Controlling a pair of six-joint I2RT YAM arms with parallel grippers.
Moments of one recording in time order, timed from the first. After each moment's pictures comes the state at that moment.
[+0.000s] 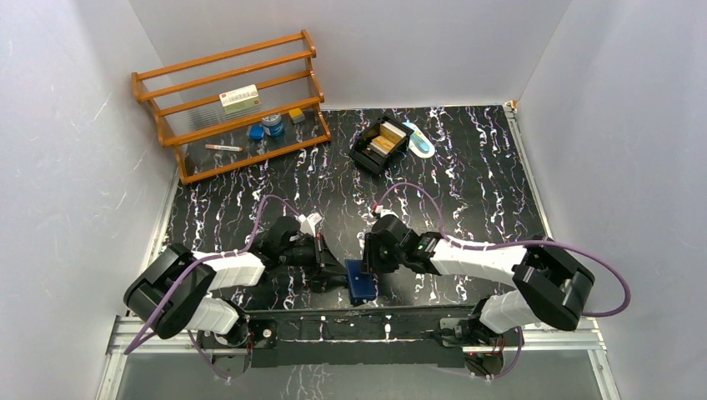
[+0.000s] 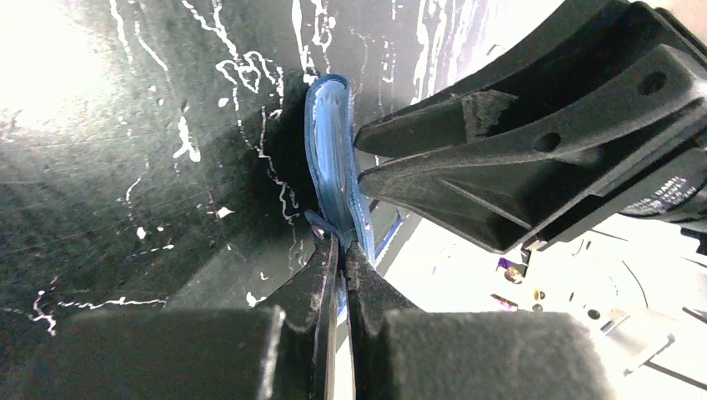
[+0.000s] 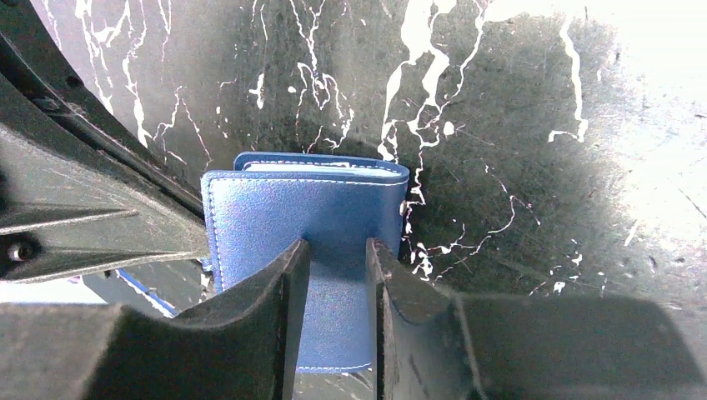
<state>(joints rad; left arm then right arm) -0.64 1.36 0.32 0.37 0.63 -1.02 1.00 1.39 0.65 -0.16 -0.05 0.83</state>
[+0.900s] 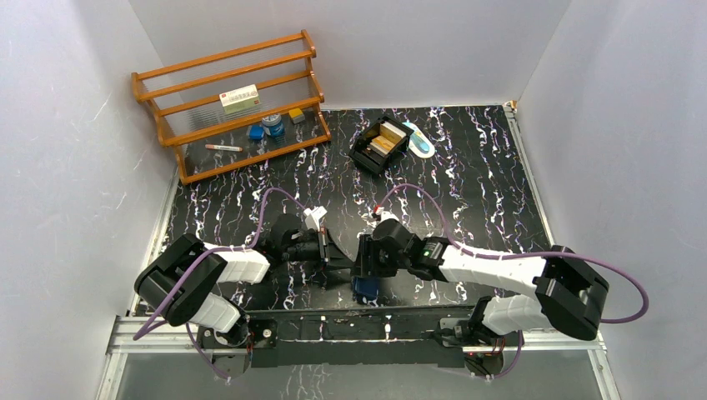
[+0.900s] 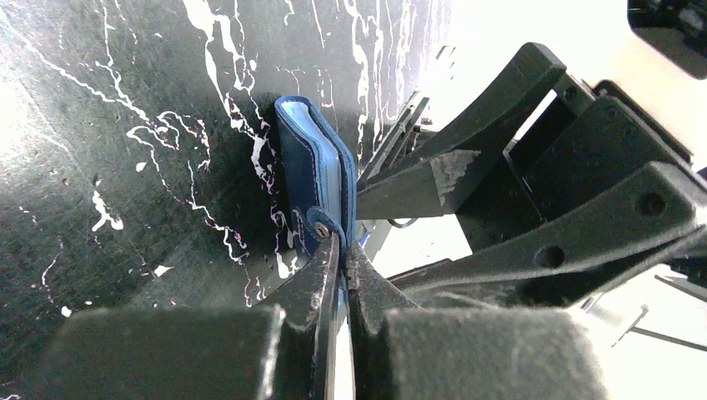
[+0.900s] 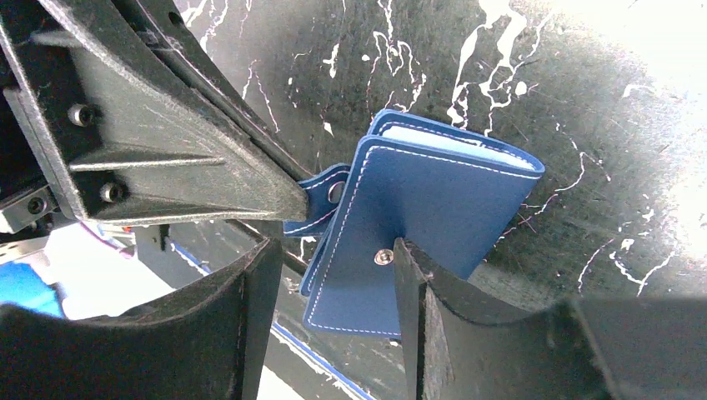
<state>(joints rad) -0.65 1.45 0.32 0.64 0.68 -1.08 1.06 1.26 0.63 -0.17 -0.06 0.92</state>
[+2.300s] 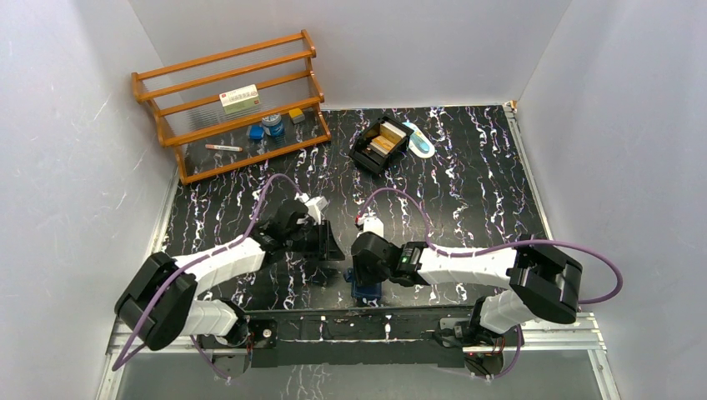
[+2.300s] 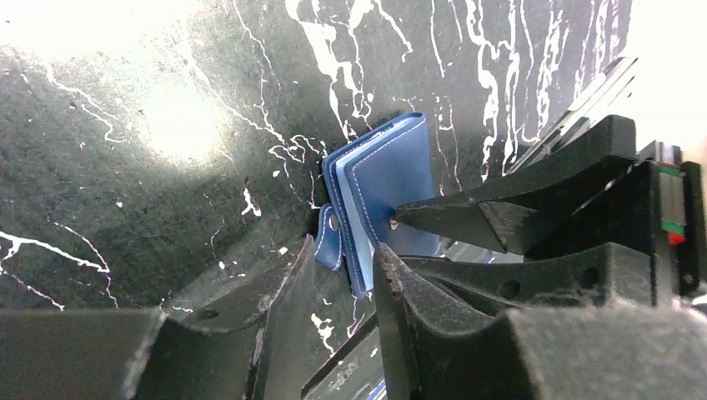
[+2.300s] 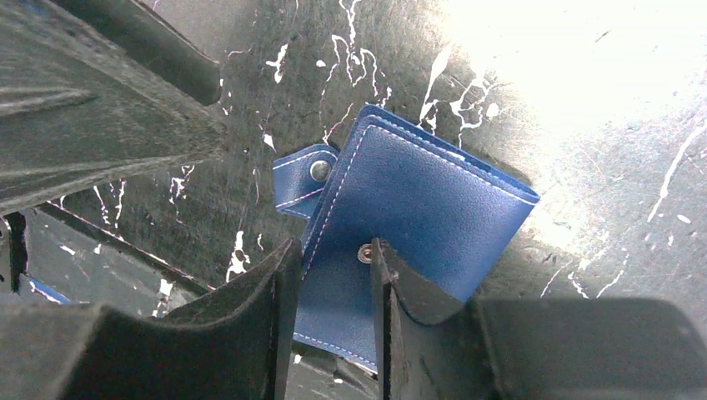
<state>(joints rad) -0.66 1.27 0.53 -0.03 0.41 -0.69 1.20 1.44 0.74 -0.27 0.21 0.81</state>
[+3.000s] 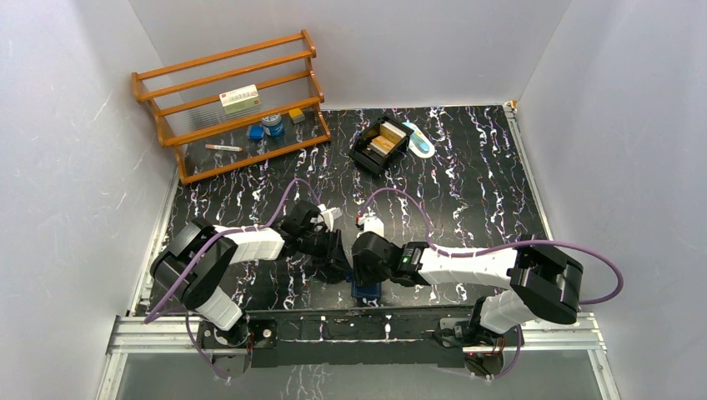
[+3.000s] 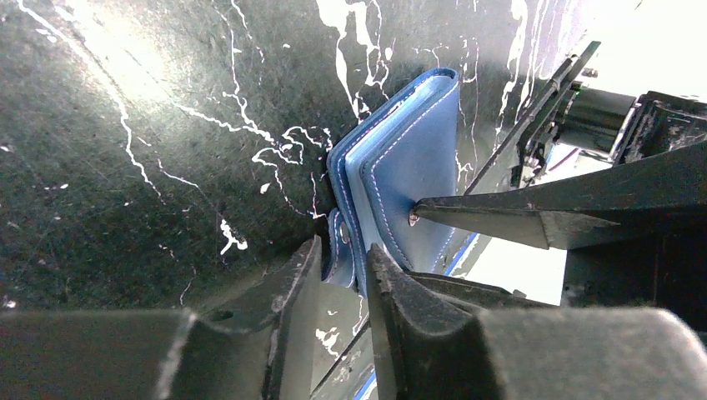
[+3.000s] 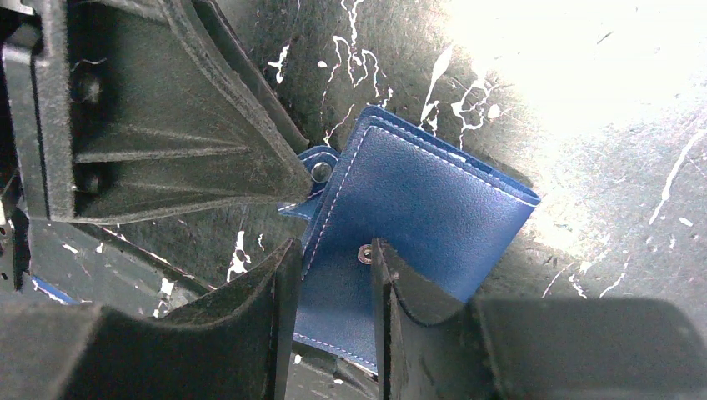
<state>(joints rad) -0.66 1.57 0.59 0.05 0.63 -0.64 1.20 1.43 0.73 -0.25 0.20 0.81</state>
